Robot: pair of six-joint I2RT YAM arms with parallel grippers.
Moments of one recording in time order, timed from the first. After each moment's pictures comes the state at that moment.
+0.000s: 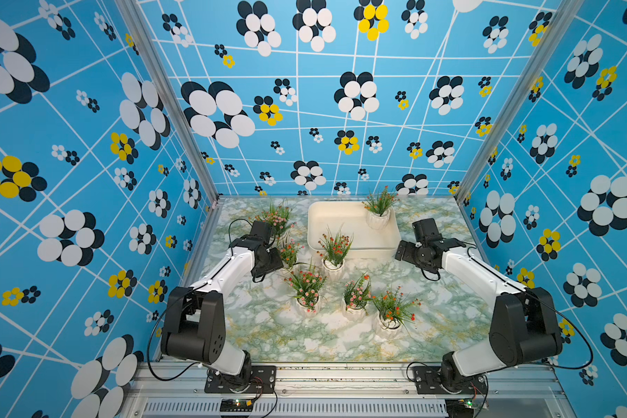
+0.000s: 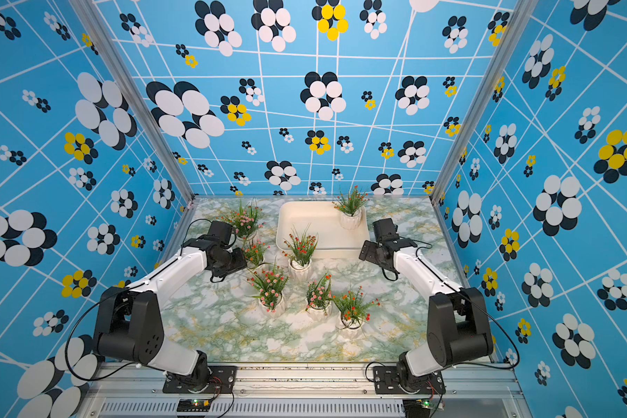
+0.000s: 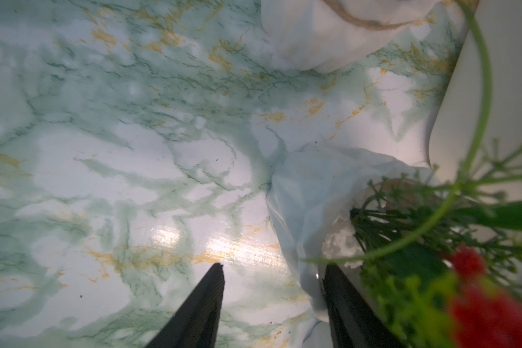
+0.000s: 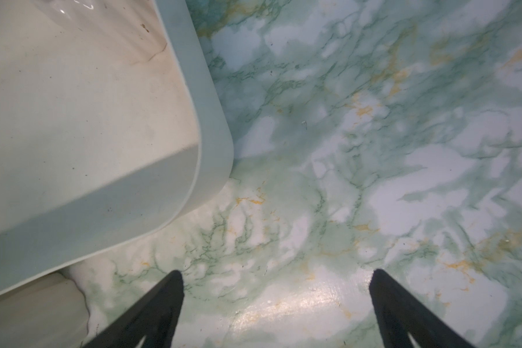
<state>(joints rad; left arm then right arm) -0.17 1.53 1.04 -0.69 0.05 -0.53 0.21 1.52 1.04 -0.61 0.14 0.54</state>
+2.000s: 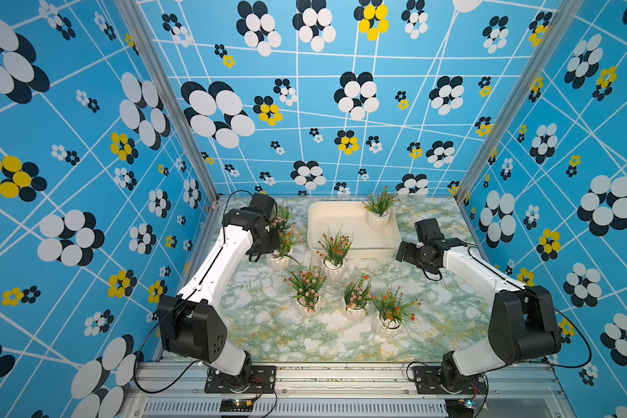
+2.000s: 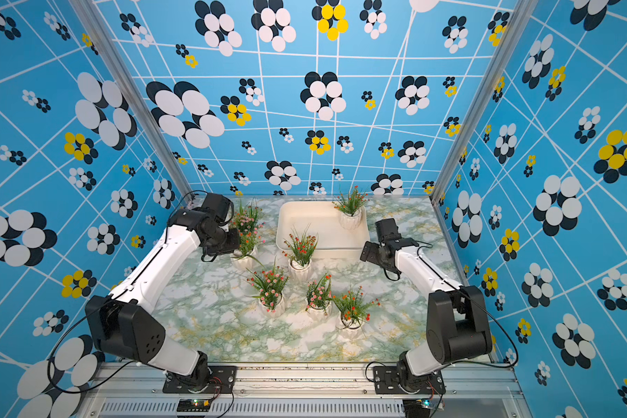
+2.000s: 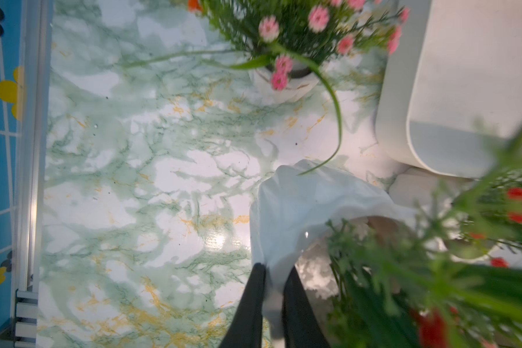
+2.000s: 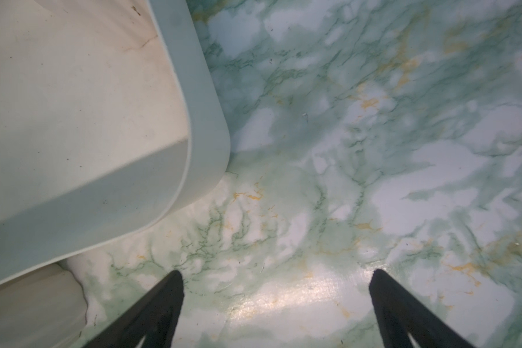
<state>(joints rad) -0.22 1.54 1.55 -1.17 -0.05 -0.37 0.18 1.53 1.04 -0.62 0.09 0.51</state>
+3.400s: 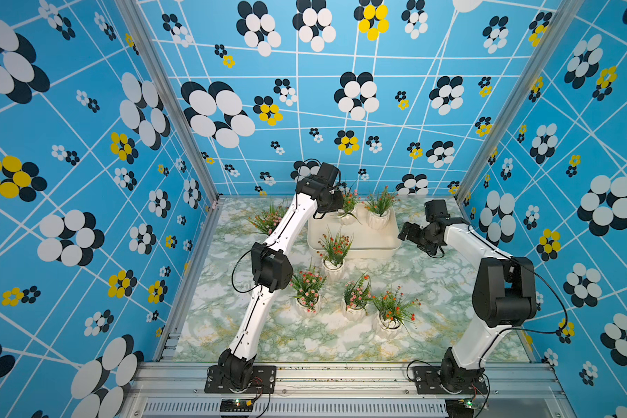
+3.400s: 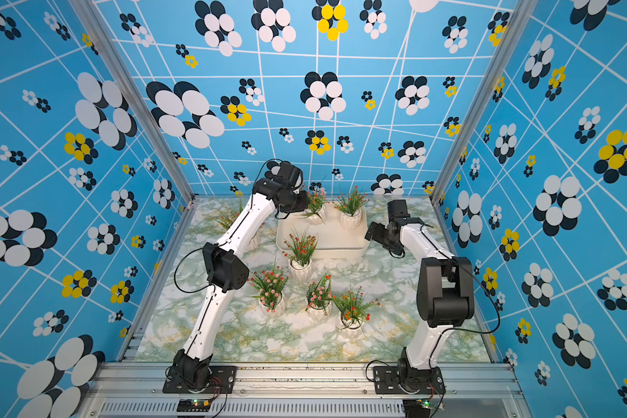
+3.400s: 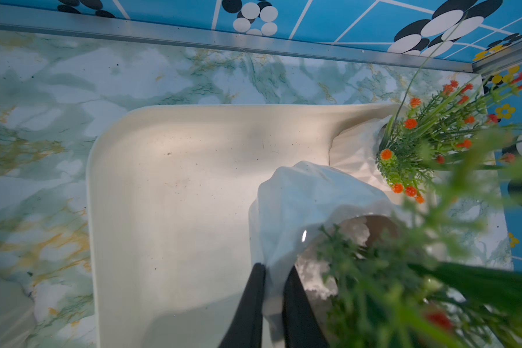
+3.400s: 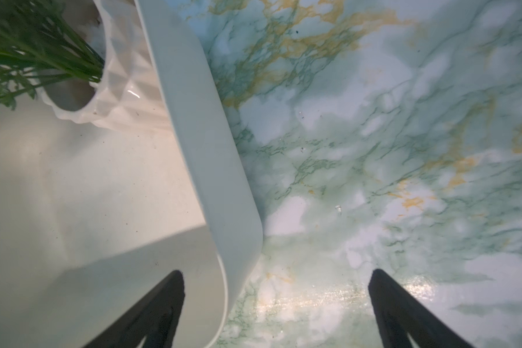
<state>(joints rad) -0.47 2.53 2.72 -1.09 0.09 -0.51 0.04 1.81 1.34 -0.62 -0.13 0.46</state>
